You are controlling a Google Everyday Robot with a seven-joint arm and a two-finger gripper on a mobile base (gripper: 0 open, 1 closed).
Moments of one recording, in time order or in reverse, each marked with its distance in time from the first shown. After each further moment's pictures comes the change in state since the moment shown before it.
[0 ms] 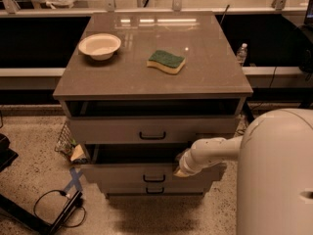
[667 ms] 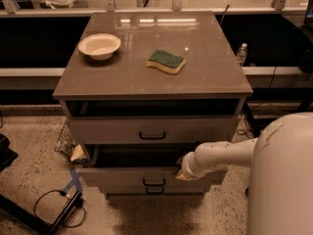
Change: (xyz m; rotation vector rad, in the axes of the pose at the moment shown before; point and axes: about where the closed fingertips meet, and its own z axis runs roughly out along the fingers) arm 0.005 0.018 -0.016 -0.008 -0.005 -0.002
